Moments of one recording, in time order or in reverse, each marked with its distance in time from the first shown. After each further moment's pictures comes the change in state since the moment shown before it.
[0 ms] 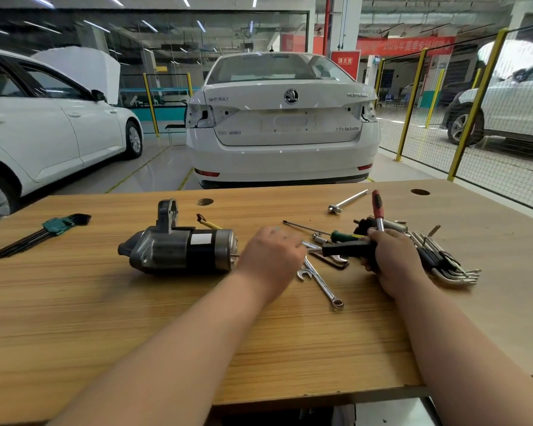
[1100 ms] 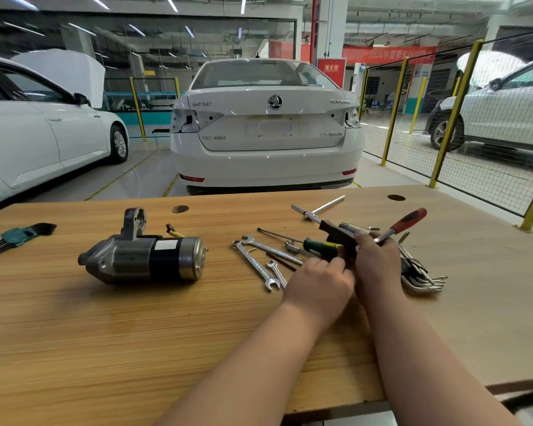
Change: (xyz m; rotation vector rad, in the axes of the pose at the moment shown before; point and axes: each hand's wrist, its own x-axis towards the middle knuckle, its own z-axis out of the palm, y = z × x) left_hand 0.054 0.099 0.011 -0.081 -0.025 0.022; right_hand 0.000 -0.005 -0.008 0.314 0.161 -0.129
